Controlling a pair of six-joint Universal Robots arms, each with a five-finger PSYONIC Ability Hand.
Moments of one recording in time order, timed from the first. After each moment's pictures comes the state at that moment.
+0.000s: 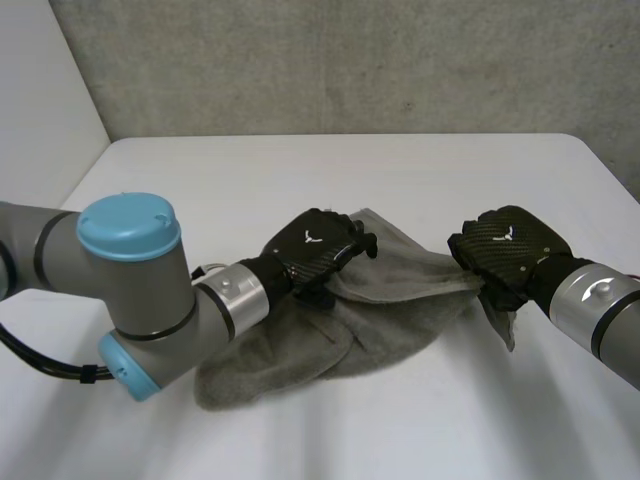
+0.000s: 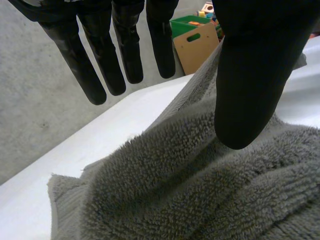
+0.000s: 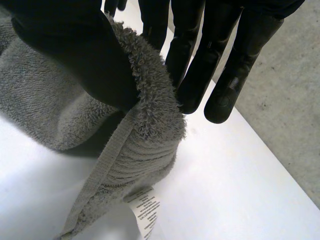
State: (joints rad) left arm 4.16 -2.15 -1.41 3.37 -1.05 3.40; right arm 1.81 -1.45 1.74 0.09 1.20 2.50; left_hand 0.52 0.52 0.52 0.52 0.34; right_hand 0.97 1.17 1.18 1.19 0.97
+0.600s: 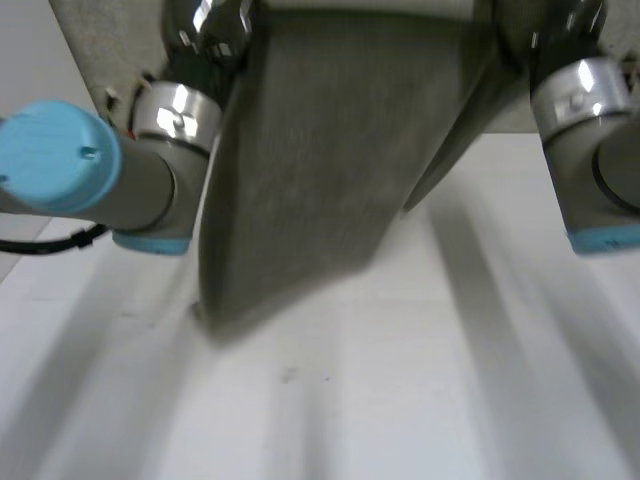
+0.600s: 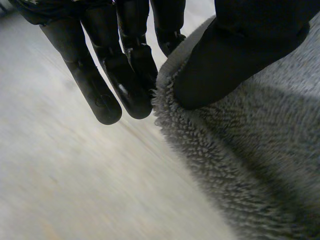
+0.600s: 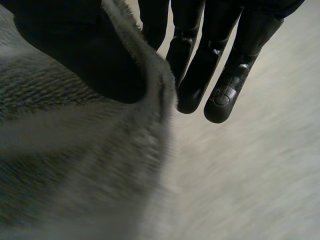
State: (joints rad) left arm 4.21 -2.09 -1.16 3.96 -1.46 3.59; right arm 1.93 -1.23 1.25 -0.57 1.46 2.50; left_hand 1.16 1.22 1.21 1.21 1.03; right_hand 0.97 1.18 1.18 1.19 0.99
